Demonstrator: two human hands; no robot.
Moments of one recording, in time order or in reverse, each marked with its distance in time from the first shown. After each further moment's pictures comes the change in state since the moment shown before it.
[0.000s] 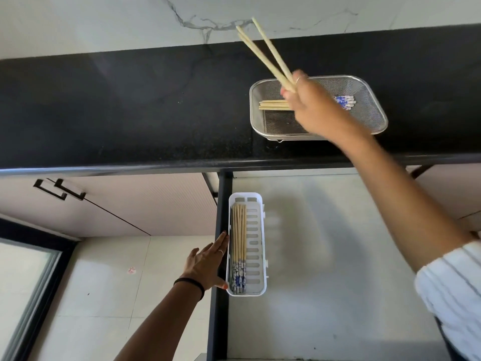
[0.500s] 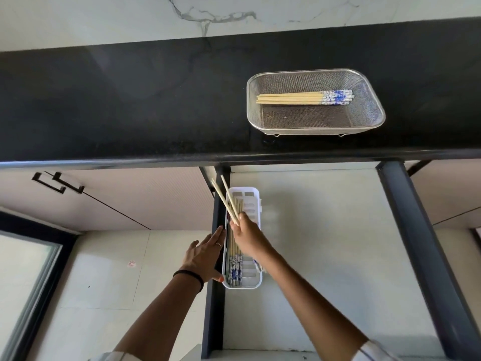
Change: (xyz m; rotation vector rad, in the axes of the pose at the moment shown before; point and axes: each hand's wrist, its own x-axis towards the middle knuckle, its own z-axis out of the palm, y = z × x) left_hand 0.000 0.008 -0.004 0.065 0.009 0.000; right_hand -0.169 -0.017 0.206 0.391 -0.448 0.520
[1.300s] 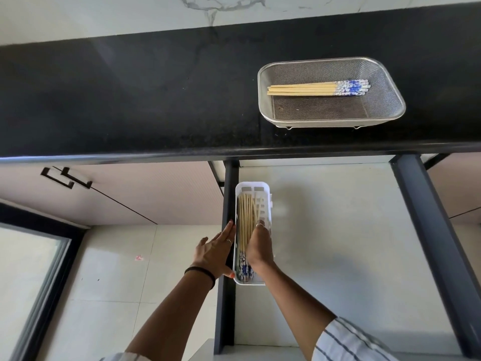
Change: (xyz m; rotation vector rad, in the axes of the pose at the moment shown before) left_hand -0.001 -0.001 0.001 -0.037 -0.022 0.004; right_hand 0.009 0.032 0.052 -0.036 0.329 0.218
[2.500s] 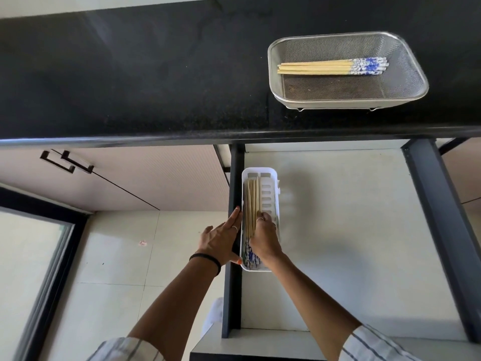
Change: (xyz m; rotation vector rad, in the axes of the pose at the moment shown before) left_hand 0.000 -0.005 0.001 -0.035 -0.012 0.010; right_hand -0.005 0.008 0.003 -0.115 -0.147 -0.075
